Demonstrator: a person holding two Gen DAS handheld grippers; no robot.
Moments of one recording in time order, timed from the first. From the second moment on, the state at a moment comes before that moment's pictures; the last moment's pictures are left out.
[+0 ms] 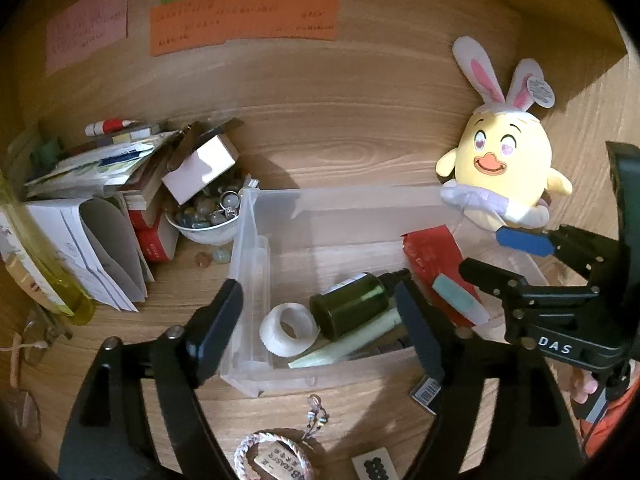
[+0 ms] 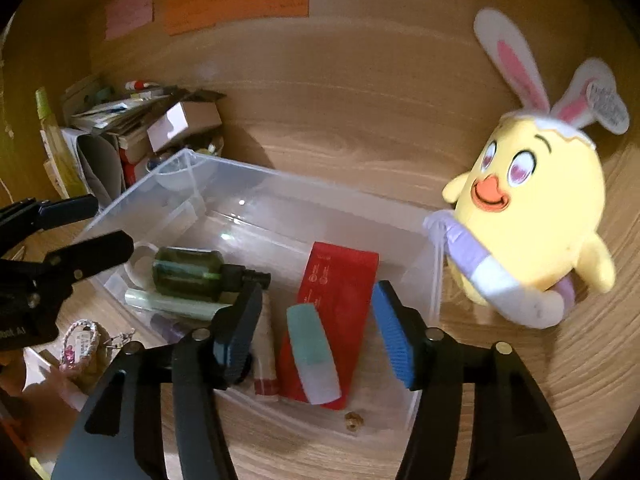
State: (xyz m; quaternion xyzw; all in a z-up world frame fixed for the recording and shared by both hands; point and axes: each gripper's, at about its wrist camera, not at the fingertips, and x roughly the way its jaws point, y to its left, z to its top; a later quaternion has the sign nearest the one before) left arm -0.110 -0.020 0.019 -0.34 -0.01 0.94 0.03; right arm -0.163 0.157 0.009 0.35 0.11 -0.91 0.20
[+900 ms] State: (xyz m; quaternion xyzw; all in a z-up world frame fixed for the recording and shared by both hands) left arm -0.028 -0.041 0.034 -0.32 0.01 0.95 -0.01; right arm -0.079 0.168 0.050 0.30 0.10 -0.92 0.24
